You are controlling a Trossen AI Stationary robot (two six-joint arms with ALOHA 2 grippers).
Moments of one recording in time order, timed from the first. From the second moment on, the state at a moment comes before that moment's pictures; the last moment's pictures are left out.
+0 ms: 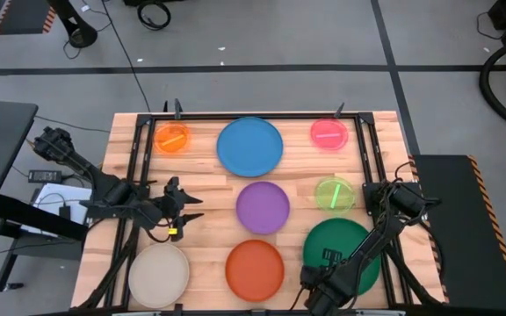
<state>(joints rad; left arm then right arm) -0.61 0.92 0.65 -0.34 -0.67 -0.46 0.84 2.06 1.48 -1.02 -0.02 1.15</state>
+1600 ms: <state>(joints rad) -0.70 1.12 0.65 0.09 -0.43 -0.29 0.38 1.75 1.00 -0.44 0.29 0.25</state>
